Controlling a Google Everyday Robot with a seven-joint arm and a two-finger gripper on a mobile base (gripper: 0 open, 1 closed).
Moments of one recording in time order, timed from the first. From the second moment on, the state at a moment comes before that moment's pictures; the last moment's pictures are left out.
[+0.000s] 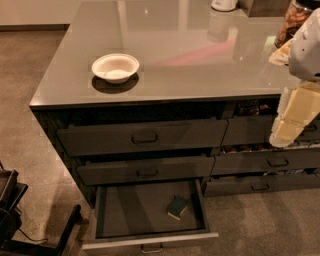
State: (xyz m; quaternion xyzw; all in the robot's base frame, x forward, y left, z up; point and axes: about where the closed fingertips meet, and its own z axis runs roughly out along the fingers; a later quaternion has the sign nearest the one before) arm 0.438 -0.216 0.977 -0.60 0.78 -0.04 0.16
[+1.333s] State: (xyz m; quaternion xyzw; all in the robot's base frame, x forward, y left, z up) arm 0.440 -0.177 0.819 -0.56 0.82 0.02 0.16
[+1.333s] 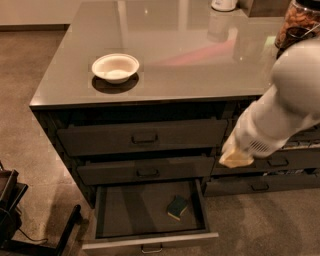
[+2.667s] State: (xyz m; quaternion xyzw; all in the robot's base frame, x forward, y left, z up) arm 0.433 -0.179 0.680 -0.49 0.86 0.06 0.14
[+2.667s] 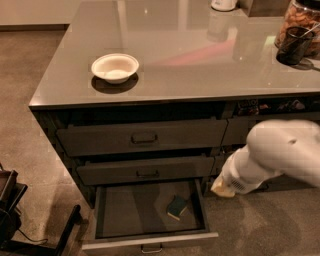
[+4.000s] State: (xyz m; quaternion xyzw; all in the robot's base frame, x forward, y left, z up) arm 0.484 -0.157 0.459 -0.37 0.91 0.11 0.15
